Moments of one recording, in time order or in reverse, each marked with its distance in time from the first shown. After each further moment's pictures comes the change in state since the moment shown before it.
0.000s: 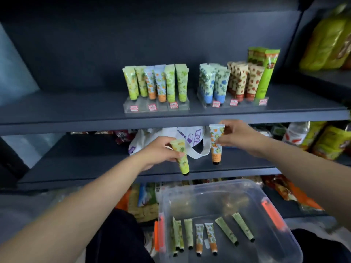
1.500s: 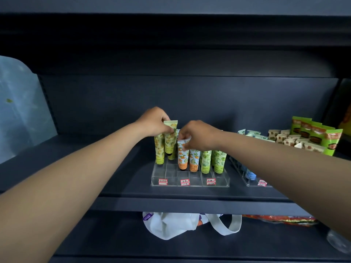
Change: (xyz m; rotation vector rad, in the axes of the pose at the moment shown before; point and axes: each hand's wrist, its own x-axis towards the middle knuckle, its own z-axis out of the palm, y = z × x) left_hand 0.108 0.139 -0.224 0.740 0.452 0.154; right_hand 0.199 -0.203 0.044 -0.810 -0.061 -0.426
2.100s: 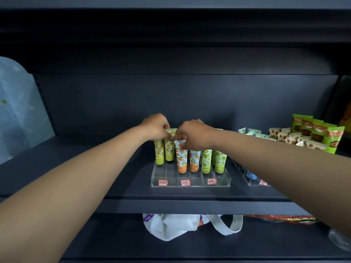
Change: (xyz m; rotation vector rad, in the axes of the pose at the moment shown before) left_hand 0.013 -0.010 0.016 0.160 -0.106 0.009; right_hand 0.010 -0.006 0.004 -0.211 -0.037 -0.015
